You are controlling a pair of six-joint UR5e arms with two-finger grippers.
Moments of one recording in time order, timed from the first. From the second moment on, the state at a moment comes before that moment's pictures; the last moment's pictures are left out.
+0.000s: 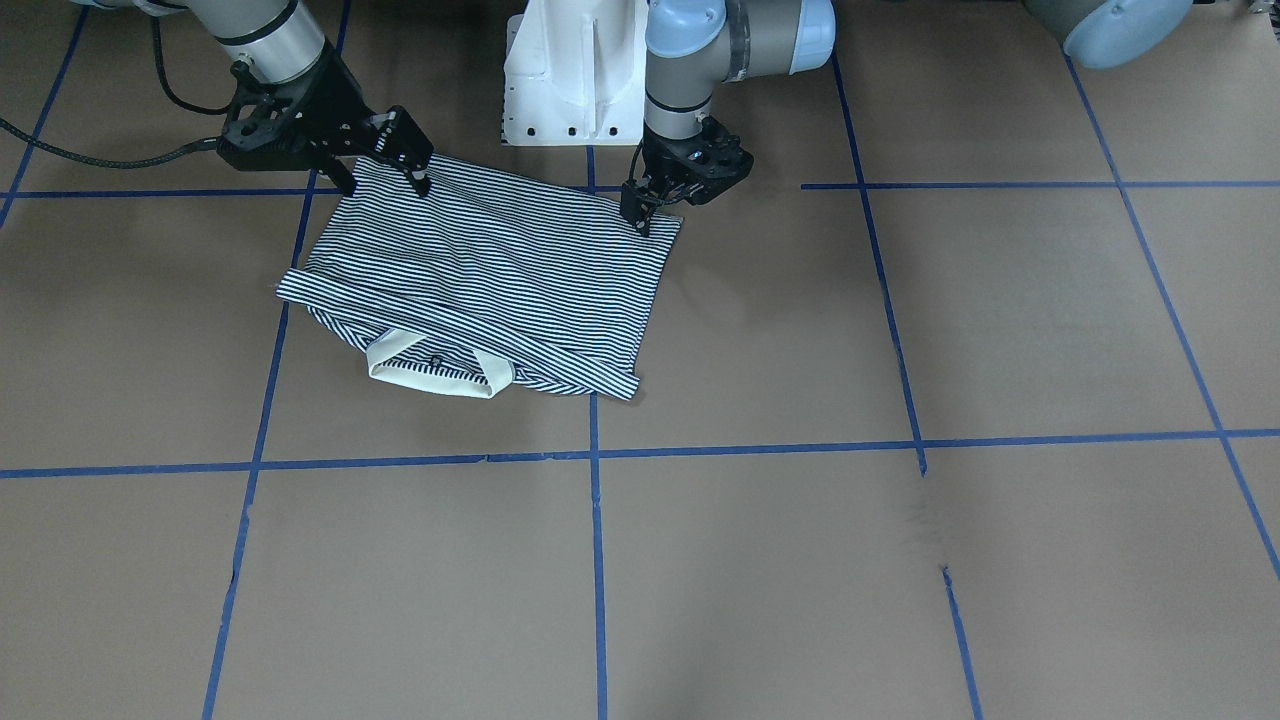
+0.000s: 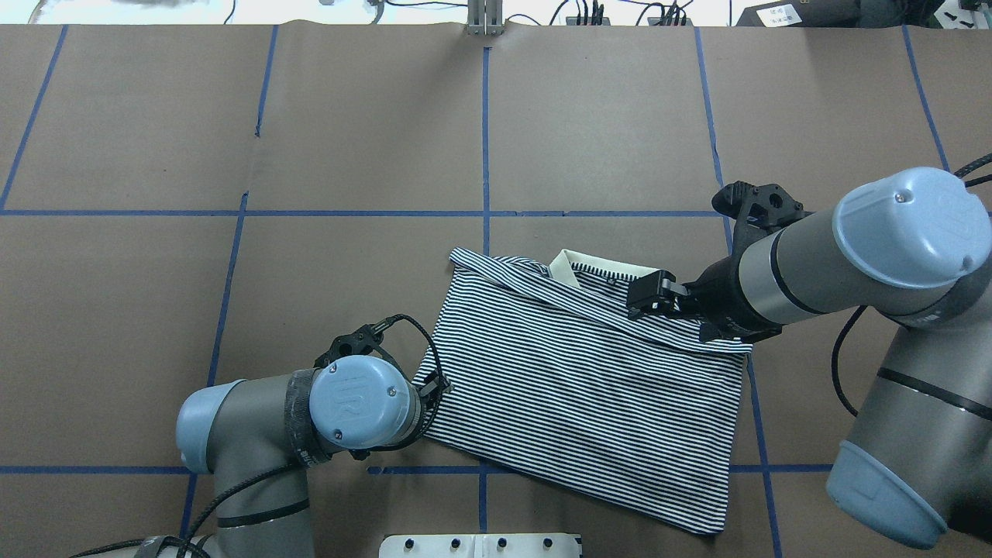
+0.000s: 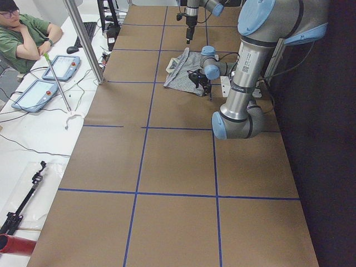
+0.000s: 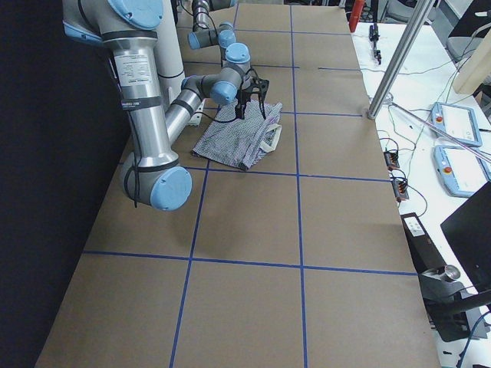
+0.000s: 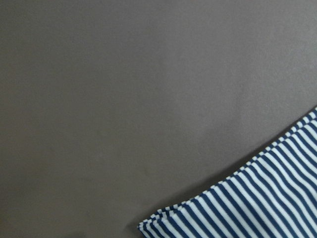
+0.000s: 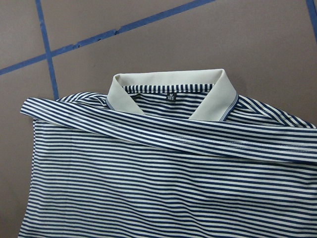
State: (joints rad) left arm -0.25 -2.11 -1.82 -1.58 -1.66 -2.06; right arm 0.60 -1.35 2.19 -1.46 2.00 1.46
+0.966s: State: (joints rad) left arm -0.25 -2.11 -1.82 -1.58 -1.64 -2.04; right arm 0.60 -1.35 2.19 -1.46 1.99 1.47
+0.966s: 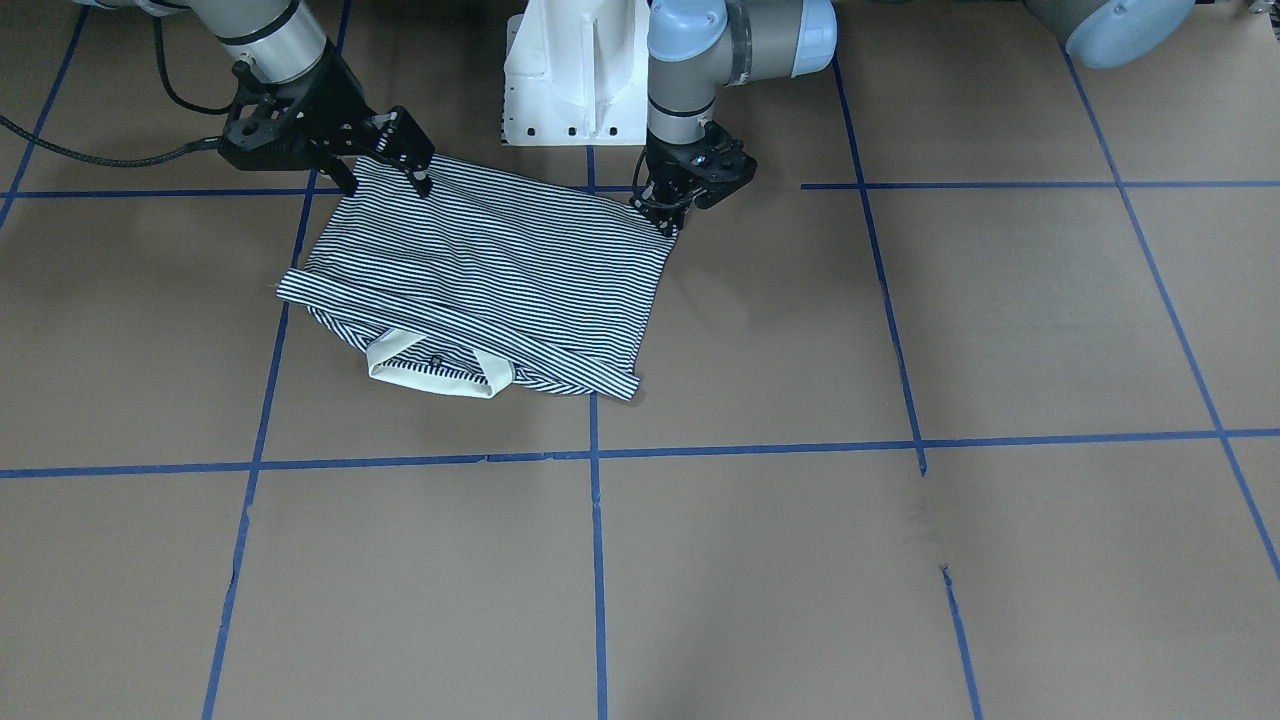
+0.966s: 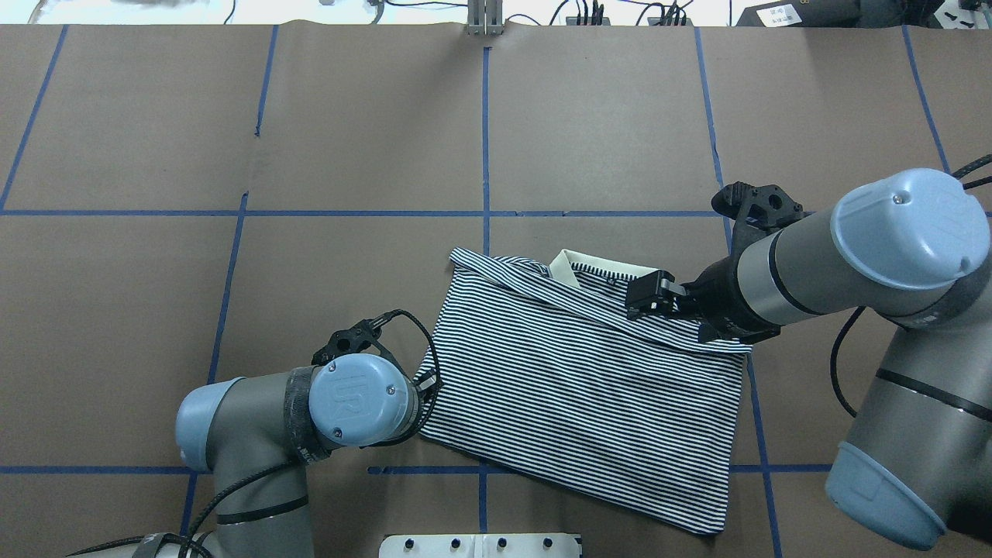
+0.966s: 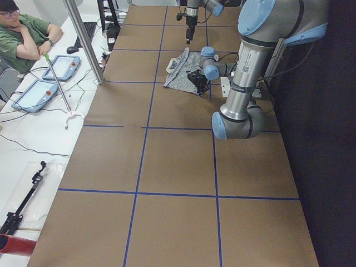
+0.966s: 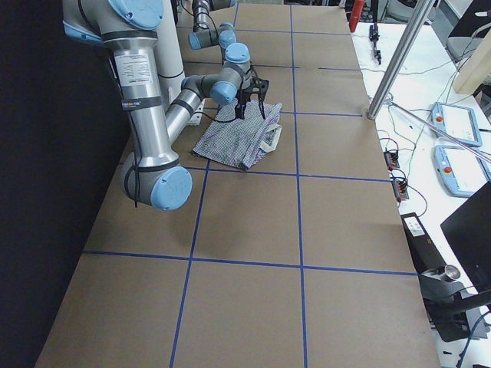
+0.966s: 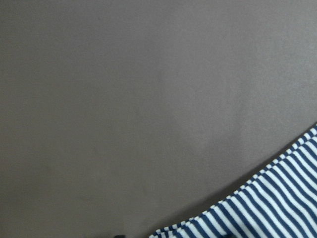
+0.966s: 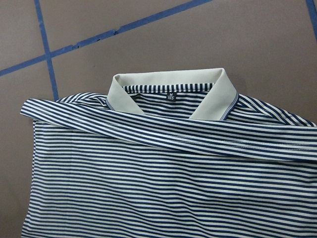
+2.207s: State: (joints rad) left arm -0.50 -2.13 -1.78 -1.59 -1.63 -1.70; right arm 0.61 -1.35 2.18 -1.46 1.99 1.47
